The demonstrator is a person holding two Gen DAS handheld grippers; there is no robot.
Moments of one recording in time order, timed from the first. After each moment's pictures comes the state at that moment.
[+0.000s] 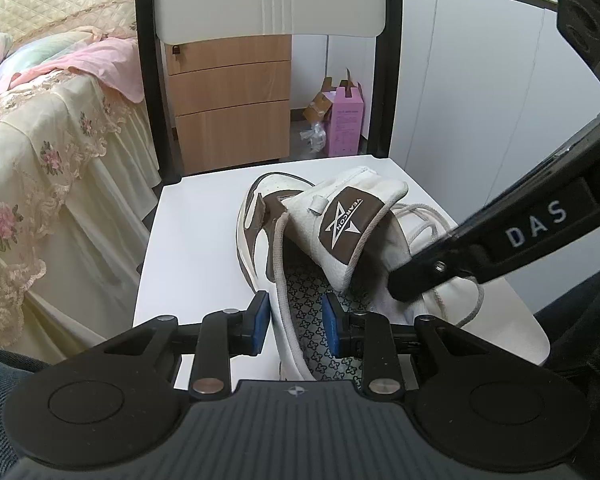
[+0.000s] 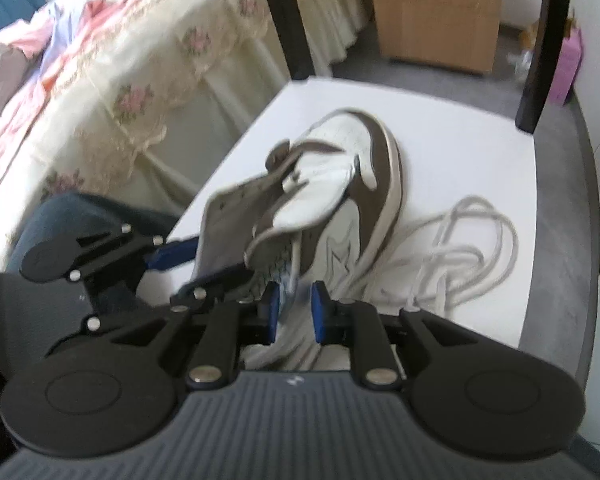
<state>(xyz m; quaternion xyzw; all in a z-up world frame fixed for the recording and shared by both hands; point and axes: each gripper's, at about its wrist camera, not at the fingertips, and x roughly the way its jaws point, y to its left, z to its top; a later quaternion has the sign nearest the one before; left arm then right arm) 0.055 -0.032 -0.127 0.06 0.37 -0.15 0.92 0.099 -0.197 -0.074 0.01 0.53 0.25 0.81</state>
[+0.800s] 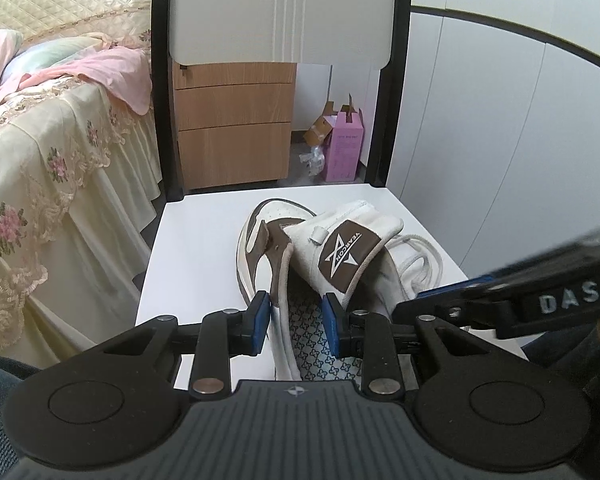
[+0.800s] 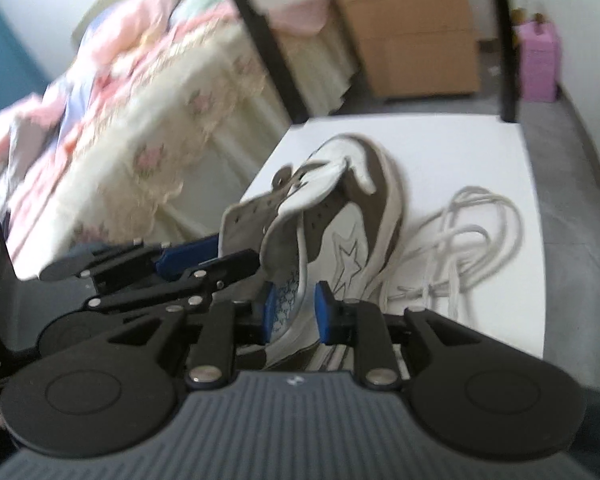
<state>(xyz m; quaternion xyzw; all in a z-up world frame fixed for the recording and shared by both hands) 0.050 -0.026 -0.113 0.03 0.34 -0.15 0.93 0.040 -0.223 -0.083 0.14 0.43 0.22 0.86</state>
